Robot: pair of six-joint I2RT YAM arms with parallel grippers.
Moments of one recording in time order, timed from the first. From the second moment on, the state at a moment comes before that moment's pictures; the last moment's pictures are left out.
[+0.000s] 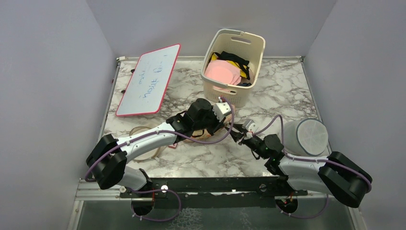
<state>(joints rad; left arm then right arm) -0.90 1.41 0.93 -0.04 0.21 0.09 0.79 1.13 0.10 1.12 -0.06 -0.20</state>
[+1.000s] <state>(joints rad) -0.89 1.41 0.93 -0.04 0.21 0.12 0.78 1.15 0.19 1.01 -0.01 -0.17</state>
